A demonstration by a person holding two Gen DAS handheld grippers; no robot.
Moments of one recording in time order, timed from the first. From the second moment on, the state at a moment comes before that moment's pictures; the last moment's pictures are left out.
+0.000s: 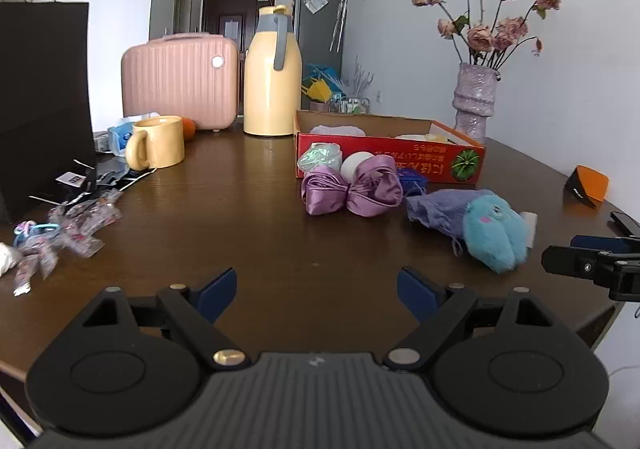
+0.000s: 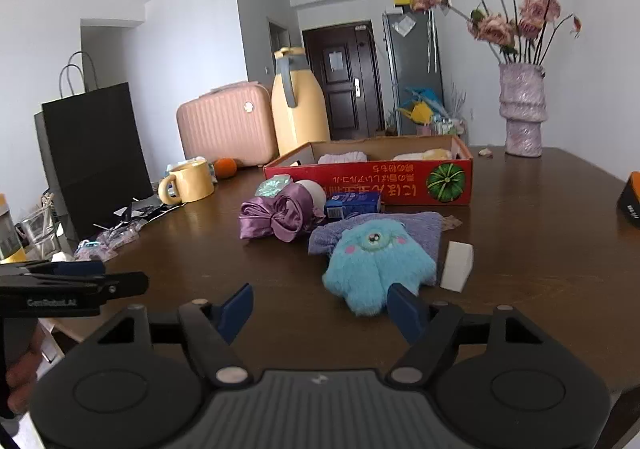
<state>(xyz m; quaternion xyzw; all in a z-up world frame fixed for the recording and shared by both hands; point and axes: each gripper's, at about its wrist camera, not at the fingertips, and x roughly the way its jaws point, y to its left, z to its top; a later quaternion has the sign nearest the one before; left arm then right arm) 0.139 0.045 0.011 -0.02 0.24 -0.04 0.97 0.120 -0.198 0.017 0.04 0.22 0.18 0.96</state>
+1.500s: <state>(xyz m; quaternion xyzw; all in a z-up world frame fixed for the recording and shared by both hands) 0.217 0.026 0.056 -0.05 0.24 -0.14 0.96 0.199 -0.153 0.056 0.02 0.21 0.24 0.95</state>
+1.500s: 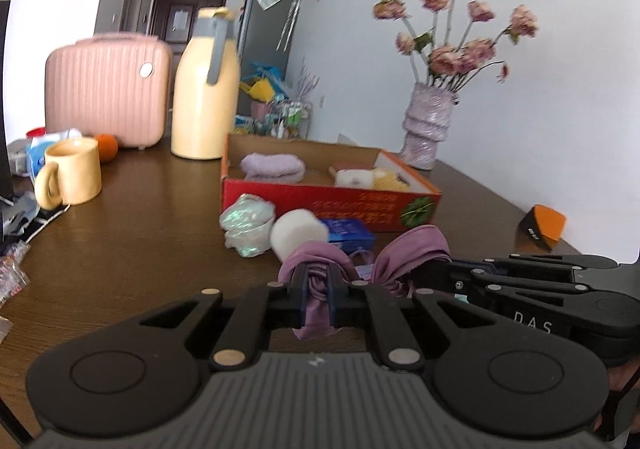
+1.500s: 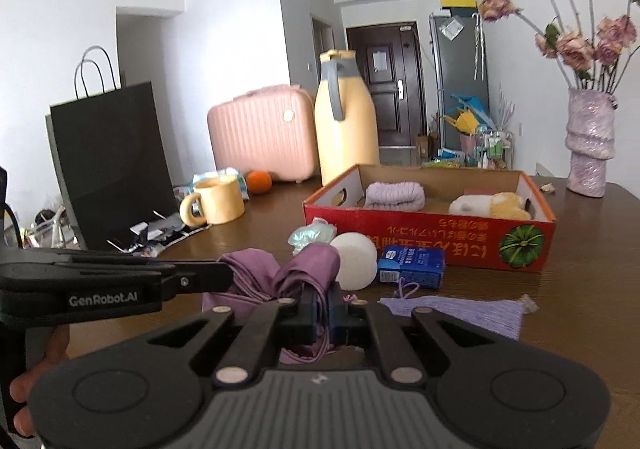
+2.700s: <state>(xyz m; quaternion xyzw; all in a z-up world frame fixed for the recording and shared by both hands) 0.670 -0.018 0.022 -0.08 0.43 -0.10 0.90 0.651 -0.163 0.065 0.02 0.39 0.17 0.91</state>
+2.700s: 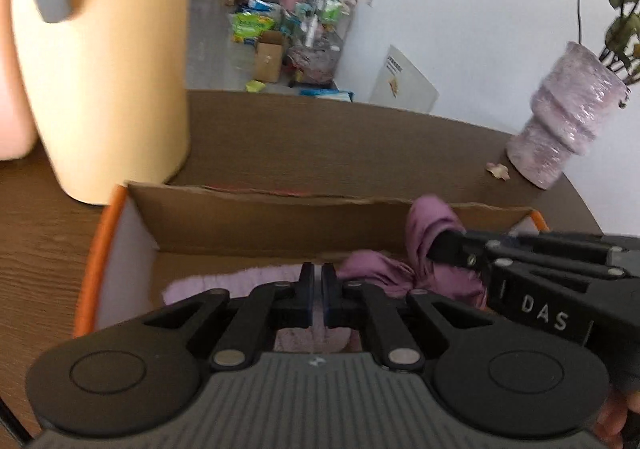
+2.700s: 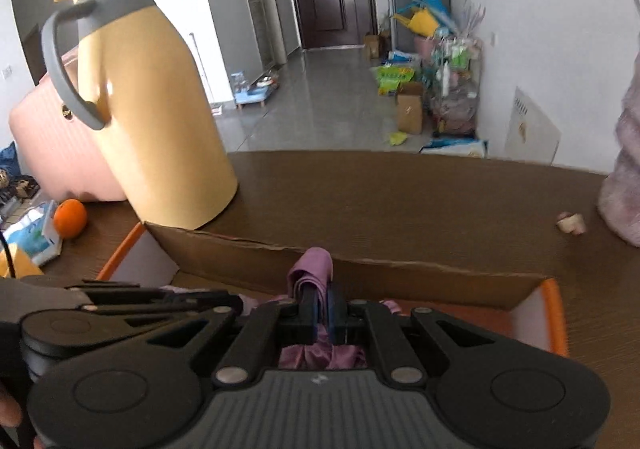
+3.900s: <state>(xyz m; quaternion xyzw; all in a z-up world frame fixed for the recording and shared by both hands) 0.349 -0.010 0.162 0.04 0.15 -0.03 0.99 0.341 -0.245 0.181 -0.01 0.17 0.12 0.98</state>
